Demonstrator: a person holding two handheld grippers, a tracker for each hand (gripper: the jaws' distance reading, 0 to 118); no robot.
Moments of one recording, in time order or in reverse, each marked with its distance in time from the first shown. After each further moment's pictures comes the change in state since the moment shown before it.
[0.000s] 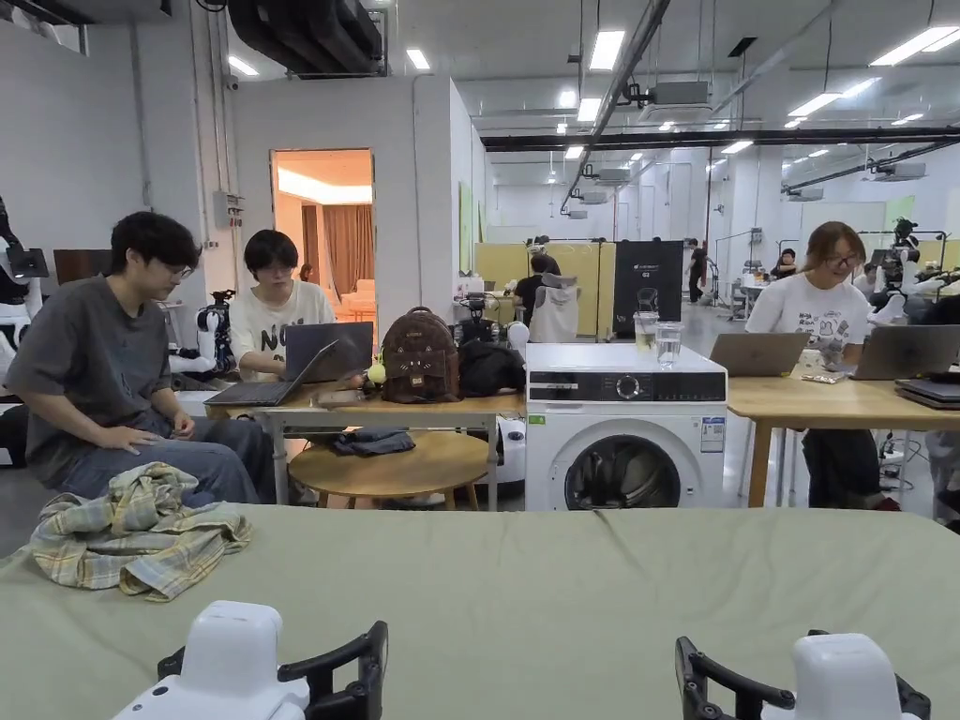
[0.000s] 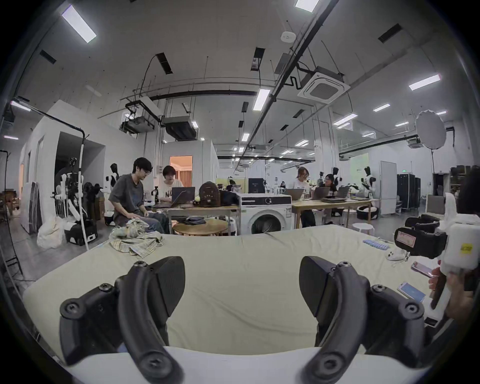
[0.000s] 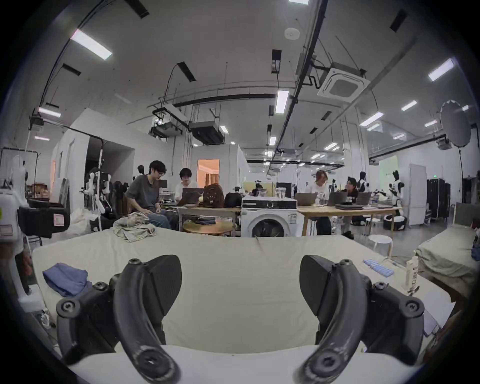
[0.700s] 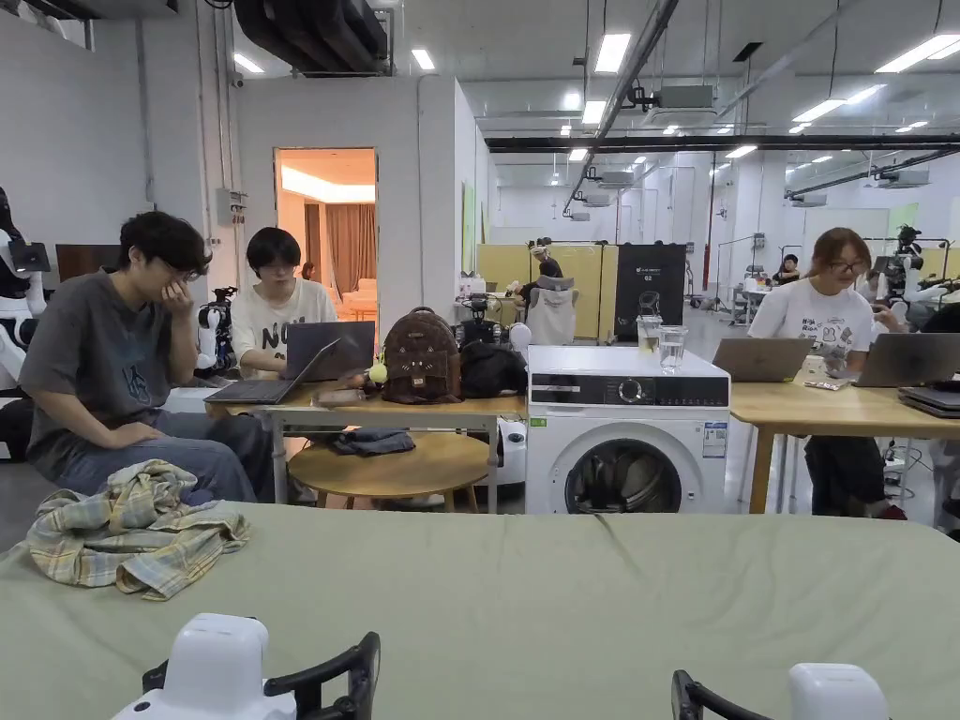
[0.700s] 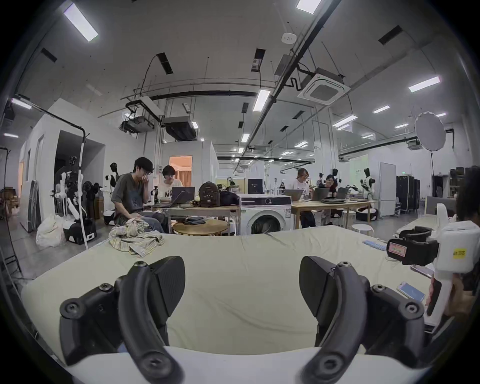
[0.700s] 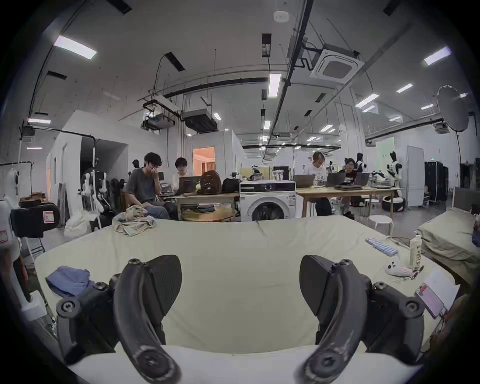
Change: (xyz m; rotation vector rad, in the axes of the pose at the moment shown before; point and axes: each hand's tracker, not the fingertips) left arm -0.005 0.006 0.003 0.005 -0.004 0.012; right arm -0.005 -0.010 -0.011 -0.094 -0.020 -0.057
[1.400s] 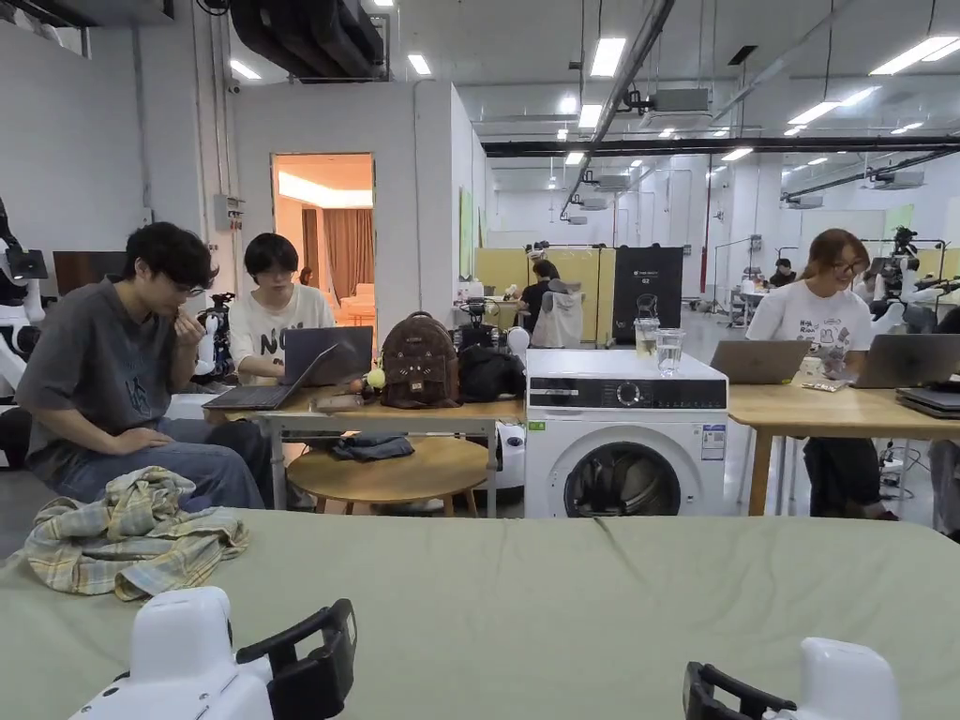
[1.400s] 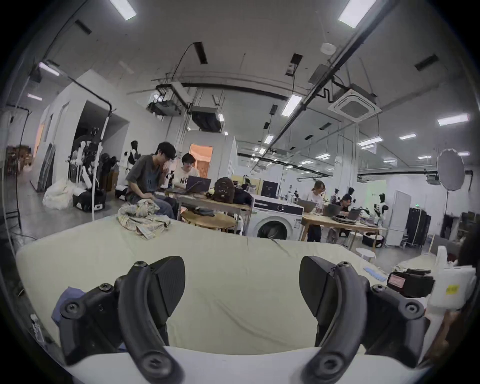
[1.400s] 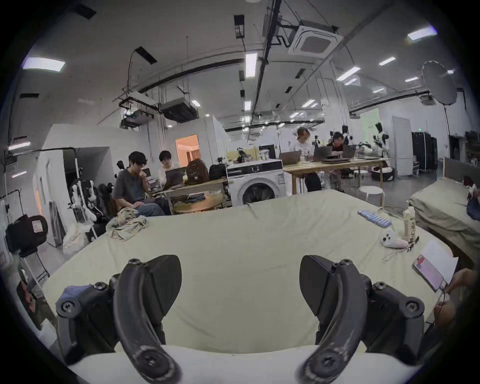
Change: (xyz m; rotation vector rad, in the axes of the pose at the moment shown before) left arm 0.000 0.163 -0.051 -0.023 0.077 0.201; right arm 0.000 0.019 -0.005 -0.122 -0.082 -0.125
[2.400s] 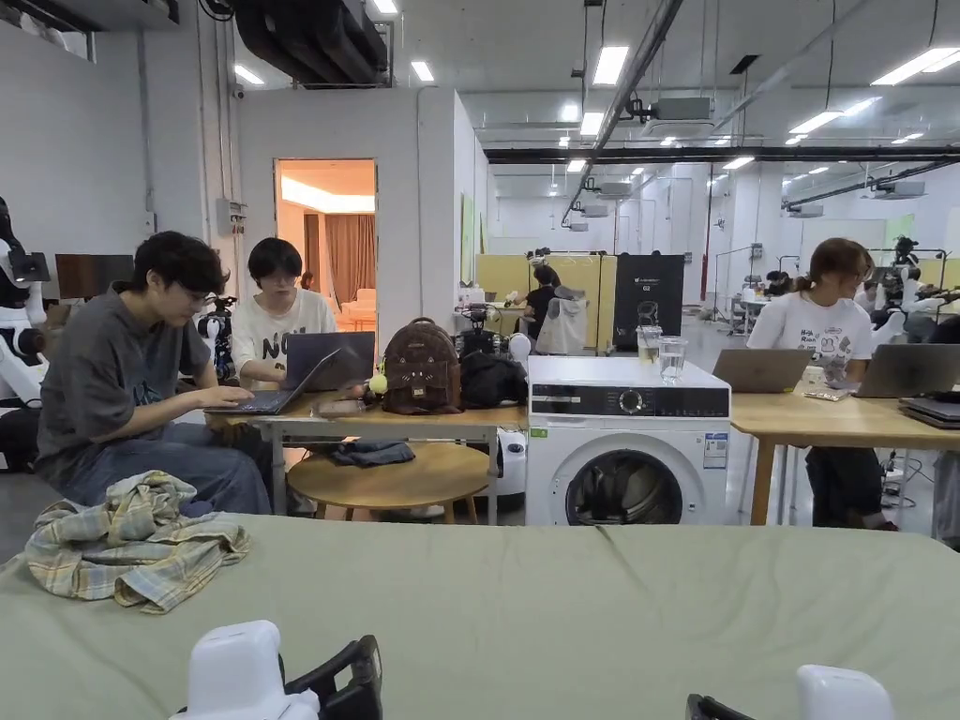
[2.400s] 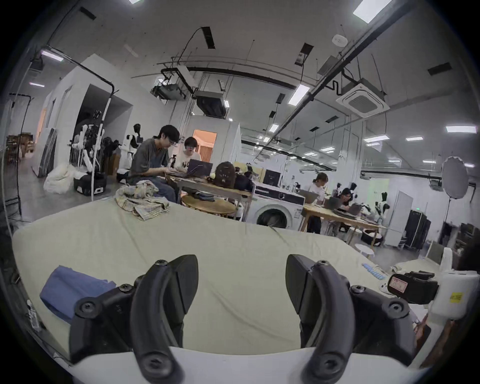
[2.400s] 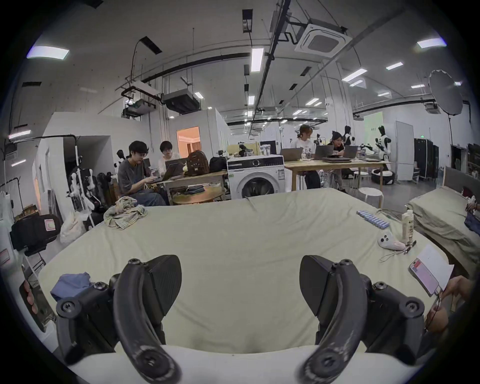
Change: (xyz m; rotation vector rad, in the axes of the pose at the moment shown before) left arm 0.012 -0.012 -0.028 -0.062 0.028 0.042; right arm -0.004 -0.006 -0.001 -0.034 -0.004 0.050
